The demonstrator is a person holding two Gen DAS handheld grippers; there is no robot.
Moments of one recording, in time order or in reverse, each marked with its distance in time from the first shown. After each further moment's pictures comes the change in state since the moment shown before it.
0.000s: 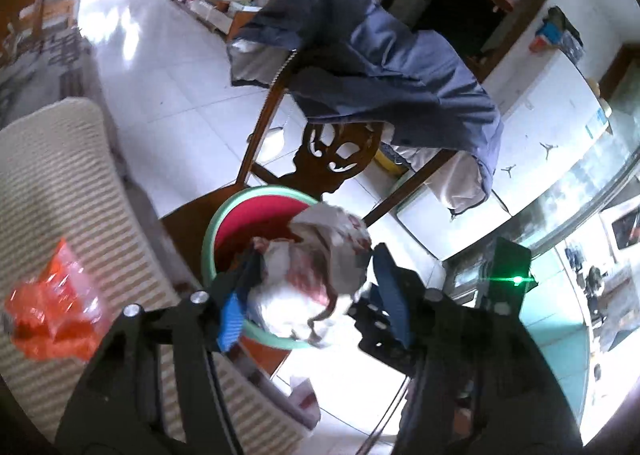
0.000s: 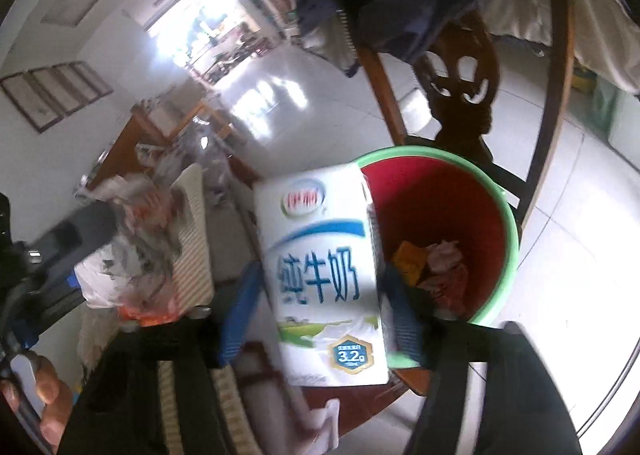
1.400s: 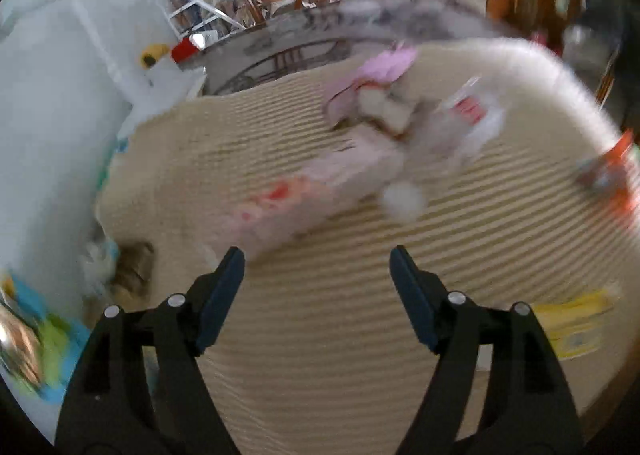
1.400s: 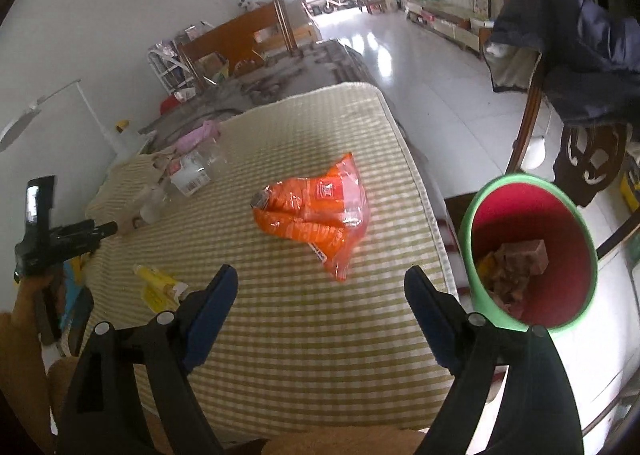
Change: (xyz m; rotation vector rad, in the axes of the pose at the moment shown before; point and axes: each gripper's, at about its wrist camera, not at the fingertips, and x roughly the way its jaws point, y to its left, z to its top) left arm -0.252 0.313 -0.127 -0.138 0.138 0.968; right arm 0.000 0.197 -0.084 -0.491 0.189 0.081
